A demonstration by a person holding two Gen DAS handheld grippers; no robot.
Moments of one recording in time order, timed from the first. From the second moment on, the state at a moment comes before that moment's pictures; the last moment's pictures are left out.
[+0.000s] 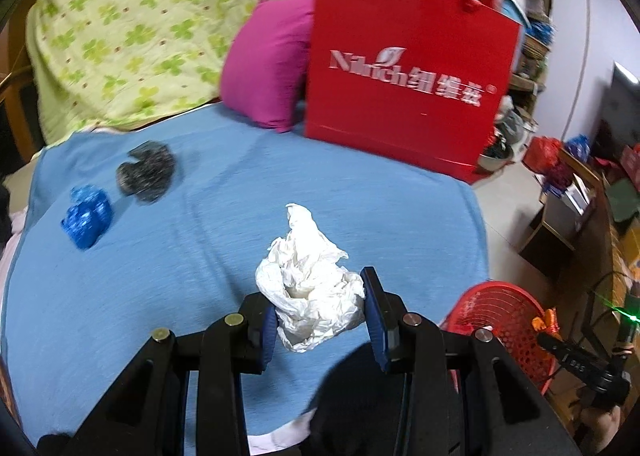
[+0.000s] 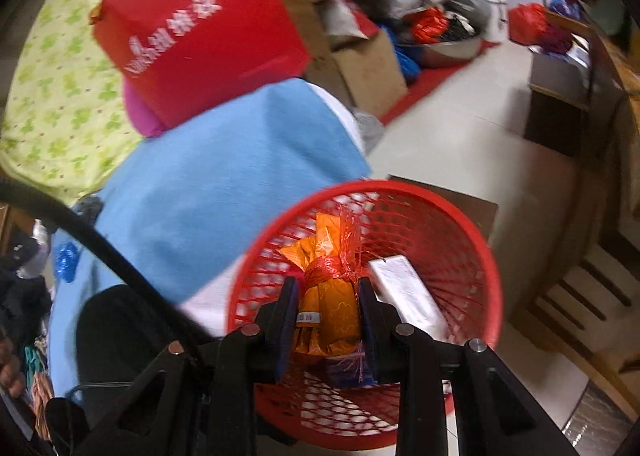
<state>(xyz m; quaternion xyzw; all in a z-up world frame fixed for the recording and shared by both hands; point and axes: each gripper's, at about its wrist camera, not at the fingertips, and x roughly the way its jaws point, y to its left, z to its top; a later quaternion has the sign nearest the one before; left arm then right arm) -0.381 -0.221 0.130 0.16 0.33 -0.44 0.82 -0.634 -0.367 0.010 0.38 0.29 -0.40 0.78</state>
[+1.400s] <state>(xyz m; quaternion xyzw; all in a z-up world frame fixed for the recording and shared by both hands) -0.499 -0.365 0.092 0.26 0.37 -0.58 0.68 -0.703 -0.371 0.067 0.37 0.14 -0.46 0.79</state>
